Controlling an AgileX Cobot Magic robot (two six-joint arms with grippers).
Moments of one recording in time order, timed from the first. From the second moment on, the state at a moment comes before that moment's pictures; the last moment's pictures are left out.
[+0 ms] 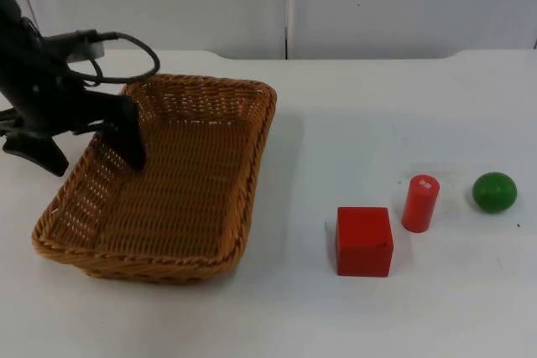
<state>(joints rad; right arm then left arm) 0.06 0.00 -0.51 -0.05 1.08 0.05 -0.01 2.22 -1.46 -0.37 0.78 0.38</state>
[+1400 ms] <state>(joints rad) 0.06 0.00 -0.51 -0.05 1.08 0.06 -0.03 2.23 -1.46 -0.36 0.76 0.31</state>
